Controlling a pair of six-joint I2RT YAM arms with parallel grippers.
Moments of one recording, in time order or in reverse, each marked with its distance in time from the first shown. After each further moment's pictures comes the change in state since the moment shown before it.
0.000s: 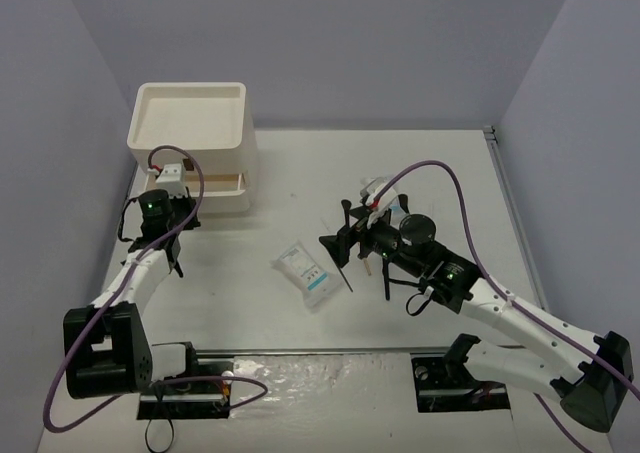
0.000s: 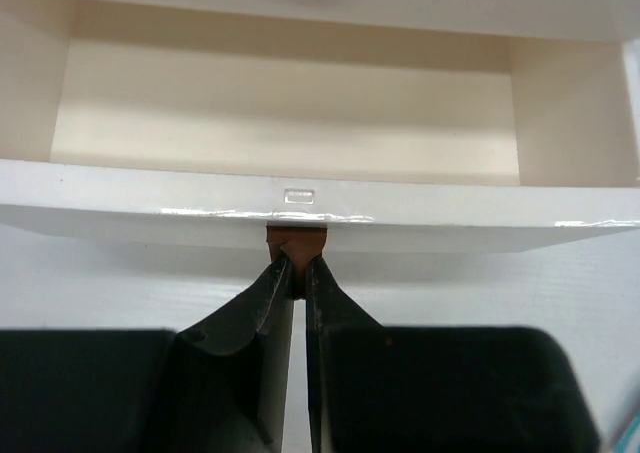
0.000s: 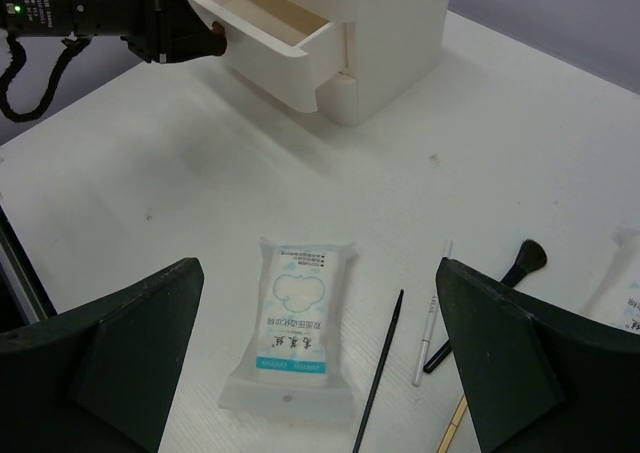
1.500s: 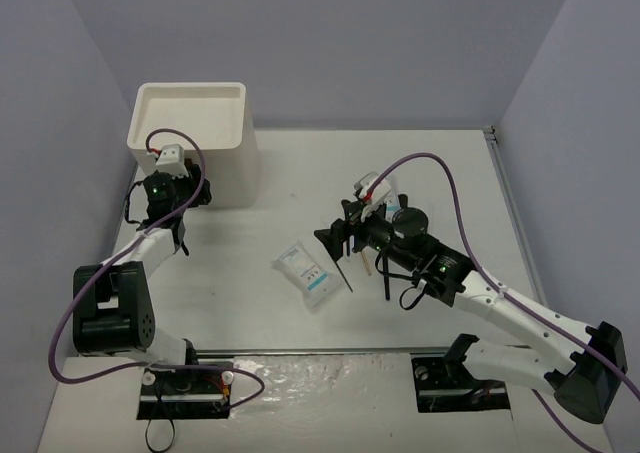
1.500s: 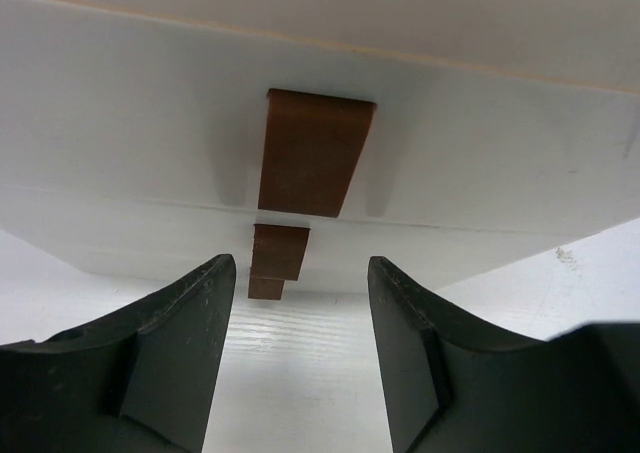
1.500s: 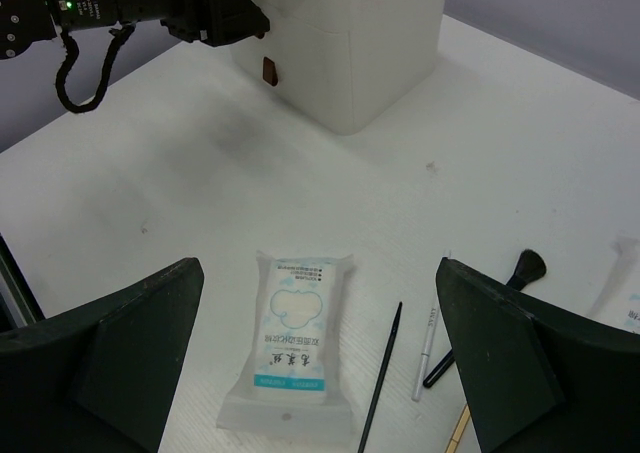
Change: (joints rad) left arm -0.013 0.206 0.107 0.234 0.010 -0.104; right arm 0.000 0.064 0.046 0.011 0.015 0.006
